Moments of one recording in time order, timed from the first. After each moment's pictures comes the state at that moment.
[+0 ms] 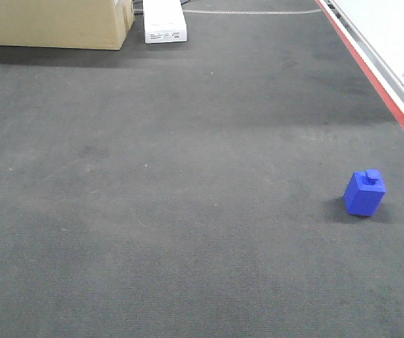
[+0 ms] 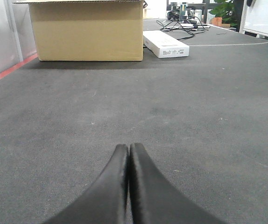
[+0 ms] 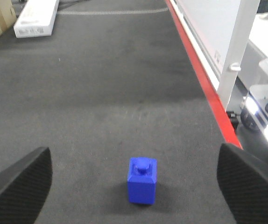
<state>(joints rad) -0.03 0.78 -0.74 -0.05 0.42 0.04</state>
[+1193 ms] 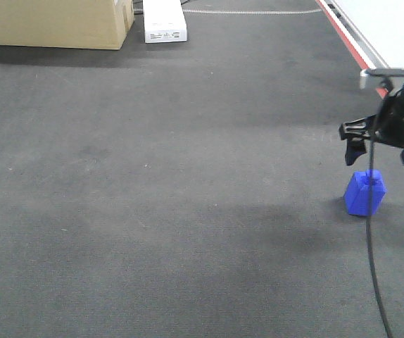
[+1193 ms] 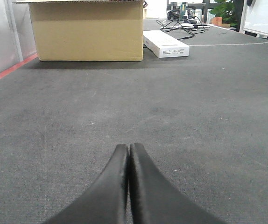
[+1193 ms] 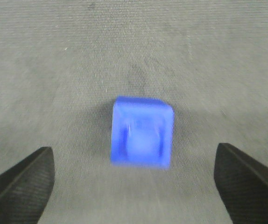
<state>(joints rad) -0.04 1.91 -1.64 -0.06 1.16 0.04</state>
